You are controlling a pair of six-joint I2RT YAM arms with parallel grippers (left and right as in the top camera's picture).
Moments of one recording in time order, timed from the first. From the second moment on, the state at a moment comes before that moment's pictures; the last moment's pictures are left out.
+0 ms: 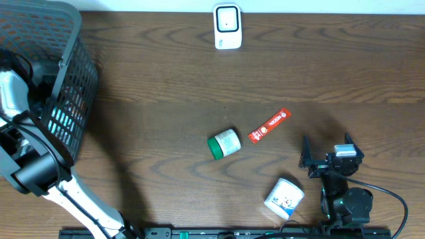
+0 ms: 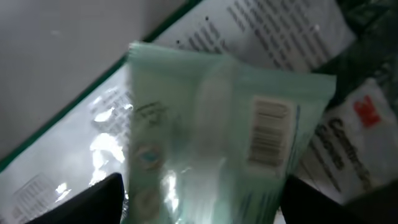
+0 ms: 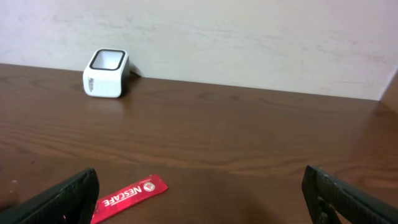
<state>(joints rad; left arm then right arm) 0.60 2.16 1.72 -0.97 -0.03 -0.26 0.02 0.01 0.01 -0.07 -0.03 -0.06</state>
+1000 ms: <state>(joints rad) 0.49 1.44 1.68 -0.85 -0.03 -0.25 0.02 0.01 0.01 -0.07 -0.03 -0.06</state>
